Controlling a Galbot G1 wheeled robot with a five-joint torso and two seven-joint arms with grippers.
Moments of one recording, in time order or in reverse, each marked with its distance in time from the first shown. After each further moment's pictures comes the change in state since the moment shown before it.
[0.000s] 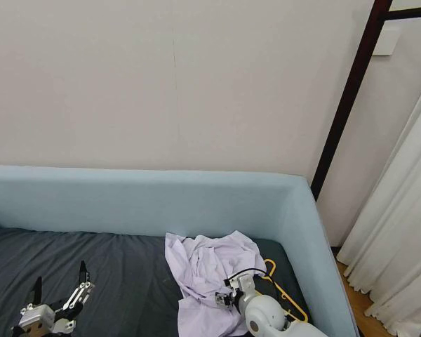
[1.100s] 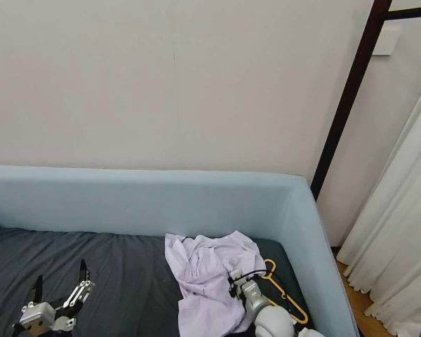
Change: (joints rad) left arm -0.017 0.011 0.001 0.009 -0.018 0.005 -0.001; right arm 0.058 -0.097 0.025 -0.023 -0.555 0.608 -0.337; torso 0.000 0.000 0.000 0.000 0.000
